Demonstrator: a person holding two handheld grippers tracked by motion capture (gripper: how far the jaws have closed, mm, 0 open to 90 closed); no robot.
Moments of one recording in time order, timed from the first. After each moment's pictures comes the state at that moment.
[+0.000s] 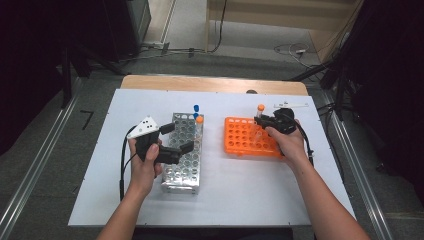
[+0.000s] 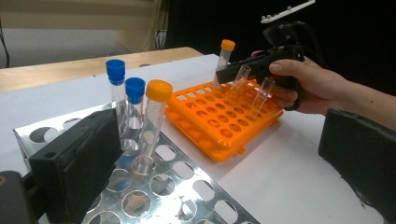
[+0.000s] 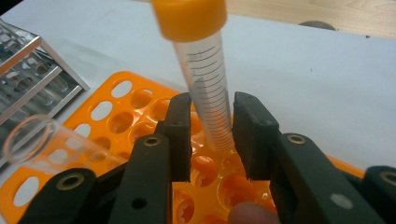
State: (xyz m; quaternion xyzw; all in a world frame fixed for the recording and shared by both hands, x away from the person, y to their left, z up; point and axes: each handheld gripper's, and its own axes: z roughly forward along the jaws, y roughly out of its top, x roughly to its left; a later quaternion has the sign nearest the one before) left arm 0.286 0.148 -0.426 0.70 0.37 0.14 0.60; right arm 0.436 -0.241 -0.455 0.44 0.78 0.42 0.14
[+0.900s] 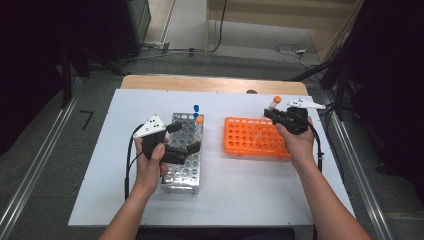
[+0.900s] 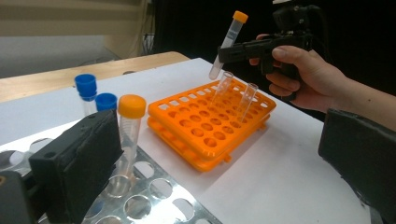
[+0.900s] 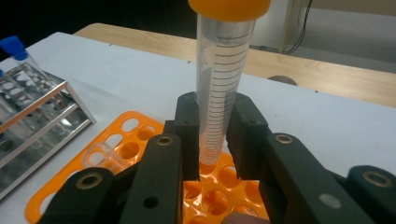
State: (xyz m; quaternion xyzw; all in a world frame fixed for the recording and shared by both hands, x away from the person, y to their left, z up) left arm 0.289 0.132 -0.419 0.70 0.34 0.13 0.61; right arm 0.411 -0.262 -0.421 0.42 0.75 0.48 0.20
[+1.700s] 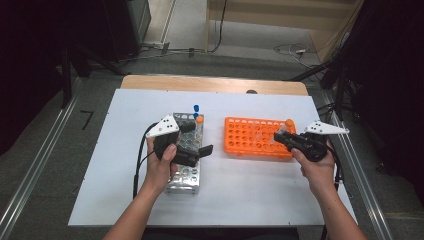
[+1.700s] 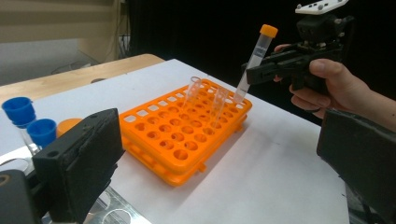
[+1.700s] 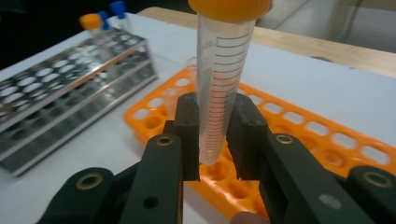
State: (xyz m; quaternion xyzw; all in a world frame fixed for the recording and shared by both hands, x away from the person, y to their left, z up) left arm 0.288 0.105 -0.412 0.72 0.30 0.11 0.61; right arm 0.336 -0.295 -0.418 0.35 0.78 0.50 0.15
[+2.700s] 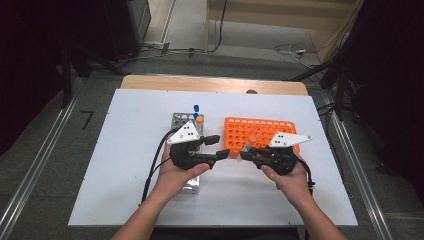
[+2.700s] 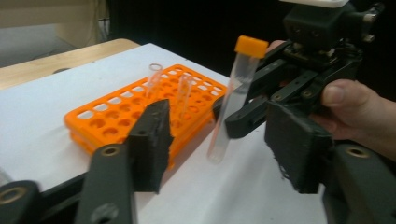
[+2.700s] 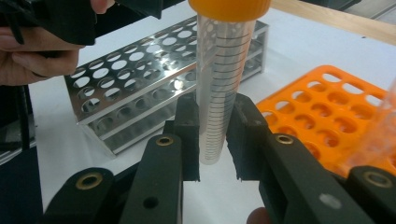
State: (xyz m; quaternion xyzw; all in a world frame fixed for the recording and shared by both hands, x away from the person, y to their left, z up) left arm 0.277 0.063 -0.409 0.75 0.27 0.08 0.59; right arm 0.304 -0.215 -0.425 0.25 0.83 0.49 0.08
